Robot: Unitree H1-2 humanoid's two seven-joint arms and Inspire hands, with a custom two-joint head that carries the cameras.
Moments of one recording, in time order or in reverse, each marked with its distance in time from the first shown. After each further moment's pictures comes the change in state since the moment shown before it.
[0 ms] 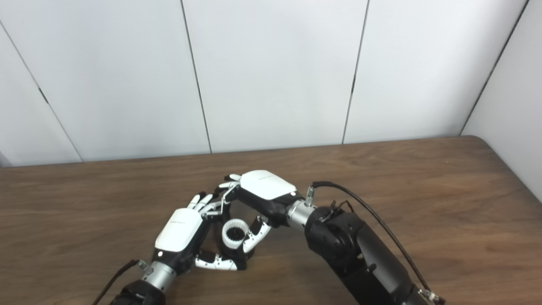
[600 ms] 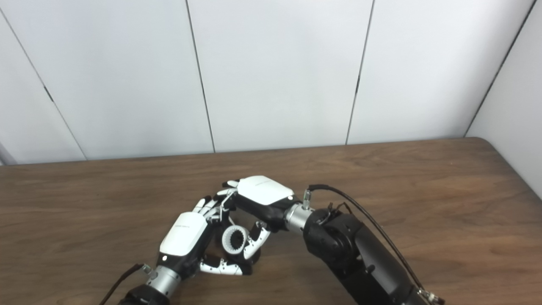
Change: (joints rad) left arm 0.030 0.000 -0.015 -0.052 -0.019 0.031 -0.011; right arm -0.012 0.002 0.021 0.019 -0.012 -0.022 0.032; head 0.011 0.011
